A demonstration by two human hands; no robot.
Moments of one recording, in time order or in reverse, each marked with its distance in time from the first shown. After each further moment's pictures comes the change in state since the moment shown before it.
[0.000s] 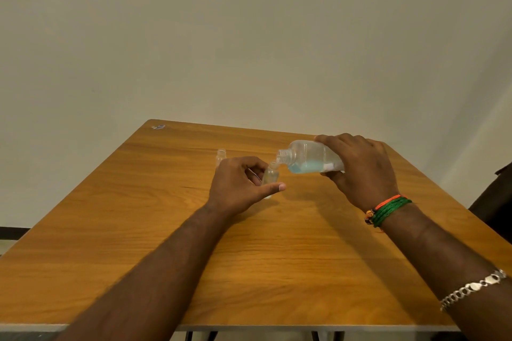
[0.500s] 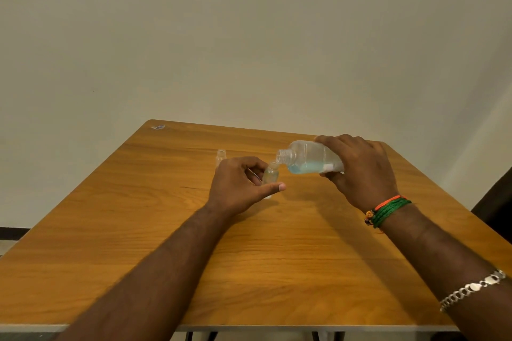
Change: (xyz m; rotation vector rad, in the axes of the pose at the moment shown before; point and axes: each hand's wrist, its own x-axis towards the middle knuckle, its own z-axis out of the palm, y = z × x) left_hand 0.000 0.001 0.001 0.003 0.006 -0.010; right_hand 0.000 -0.001 -0.001 0.014 -0.022 0.013
